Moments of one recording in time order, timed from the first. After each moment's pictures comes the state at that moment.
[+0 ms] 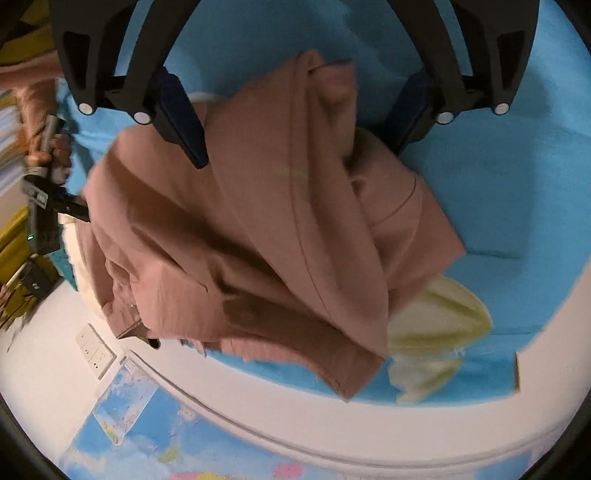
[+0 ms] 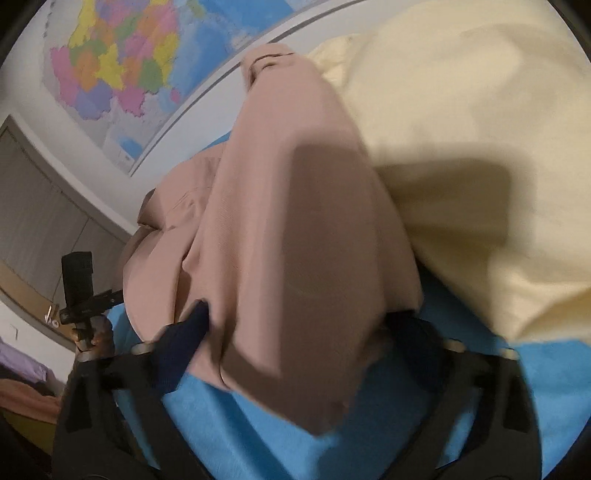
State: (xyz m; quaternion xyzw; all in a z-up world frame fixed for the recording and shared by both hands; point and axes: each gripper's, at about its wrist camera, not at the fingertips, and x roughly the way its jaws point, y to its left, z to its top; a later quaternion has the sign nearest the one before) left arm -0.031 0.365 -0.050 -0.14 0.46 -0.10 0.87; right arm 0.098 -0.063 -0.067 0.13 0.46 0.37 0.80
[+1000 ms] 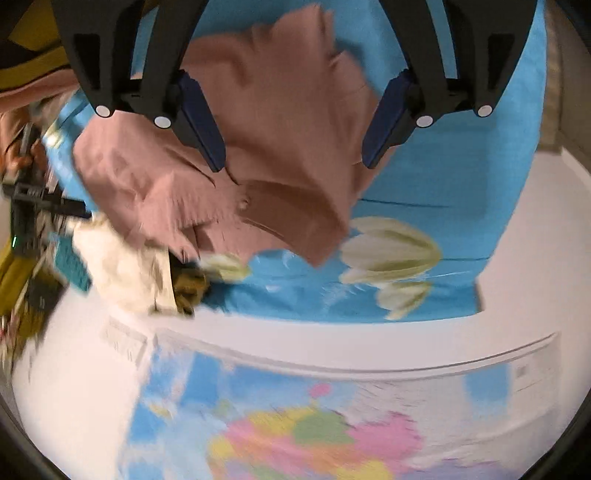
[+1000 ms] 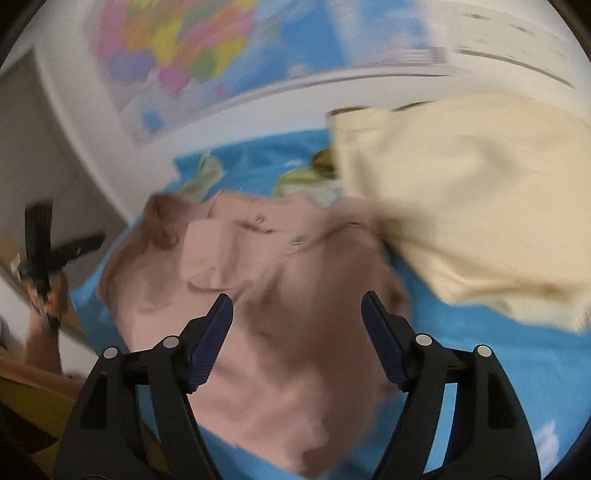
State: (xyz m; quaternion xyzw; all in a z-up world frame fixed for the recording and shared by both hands) left arm -0.075 0.335 0.034 -0.05 0.41 -0.07 0.91; right arm 0.019 -0.047 0.011 -0.01 0.42 0.34 0.84
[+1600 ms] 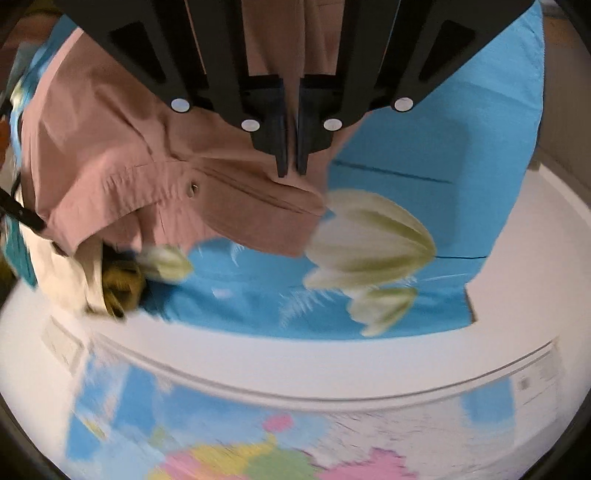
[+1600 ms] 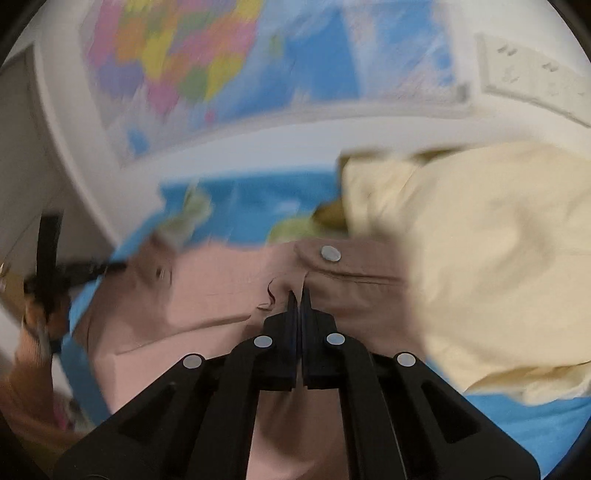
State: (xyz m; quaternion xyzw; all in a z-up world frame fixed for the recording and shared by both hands) left arm 0.000 0.363 0.008 -0.07 0.44 0.02 0.89; right arm 0.067 -0.029 0.031 0.02 0.36 0.31 0.88
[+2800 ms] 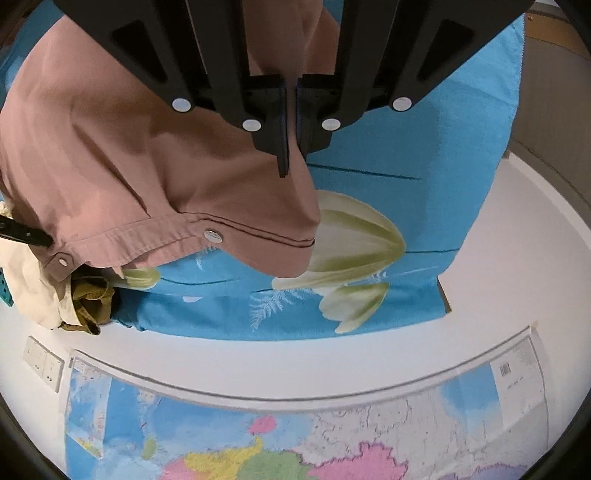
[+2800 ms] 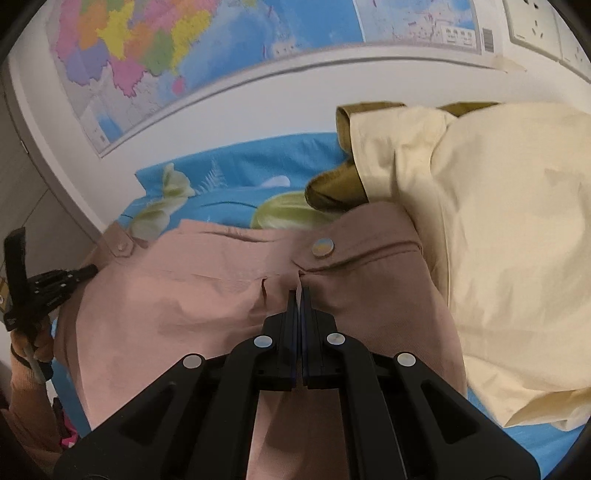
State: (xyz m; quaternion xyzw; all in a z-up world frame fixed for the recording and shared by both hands) left arm -0.008 0.360 -0.002 0.00 0.45 0.07 0.89; right arm 0.106 0.016 -0.024 0.01 0.43 0.30 0.85
